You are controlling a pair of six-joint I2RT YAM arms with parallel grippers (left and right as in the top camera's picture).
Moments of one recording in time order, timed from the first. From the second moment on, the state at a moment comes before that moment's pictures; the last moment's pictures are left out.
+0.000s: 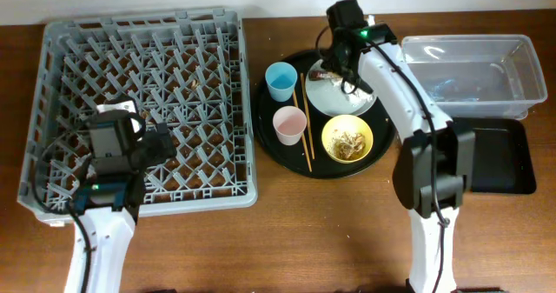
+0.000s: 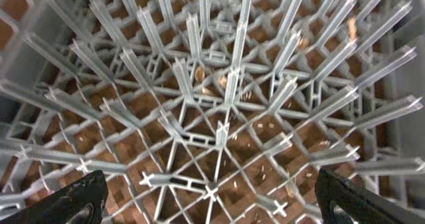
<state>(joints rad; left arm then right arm) 0.09 1.18 0.86 -0.46 -0.15 -0.11 0.26 2.27 2.05 -1.00 0.27 0.83</state>
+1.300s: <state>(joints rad) 0.09 1.24 0.86 -0.46 -0.15 -0.11 -0.33 2.17 2.15 -1.19 0.08 0.26</state>
